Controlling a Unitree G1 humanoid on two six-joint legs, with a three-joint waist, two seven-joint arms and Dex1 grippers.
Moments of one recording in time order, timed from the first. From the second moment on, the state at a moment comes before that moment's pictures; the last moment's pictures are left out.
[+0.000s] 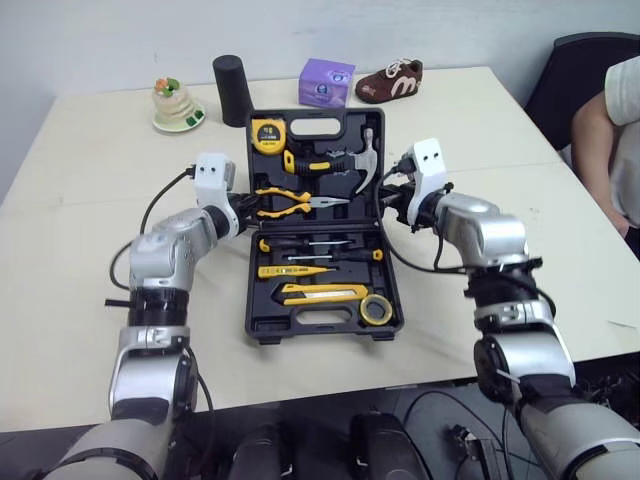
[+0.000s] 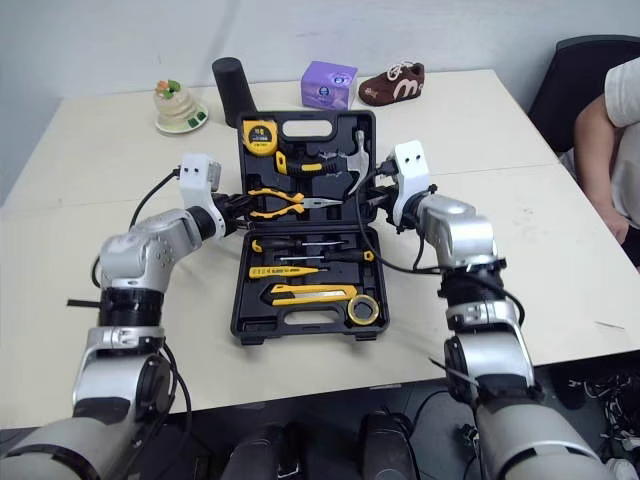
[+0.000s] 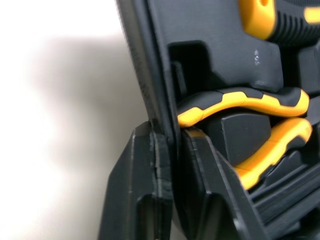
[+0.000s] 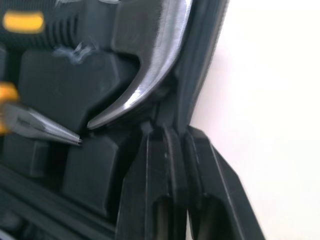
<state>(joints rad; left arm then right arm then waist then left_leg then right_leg) -0.81 0.34 0.18 0.31 -0.29 0.74 -0.26 -0.94 -0.31 -0.05 0.51 0.16 0.51 0.55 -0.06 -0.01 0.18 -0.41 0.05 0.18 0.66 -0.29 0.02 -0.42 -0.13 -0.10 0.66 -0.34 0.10</state>
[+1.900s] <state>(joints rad) -0.69 0.54 0.07 0.43 -0.25 0.29 -0.59 -0.08 -0.84 0.15 -0.16 0.35 0.08 1.22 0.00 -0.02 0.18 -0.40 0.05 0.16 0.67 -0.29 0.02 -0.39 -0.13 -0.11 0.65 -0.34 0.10</state>
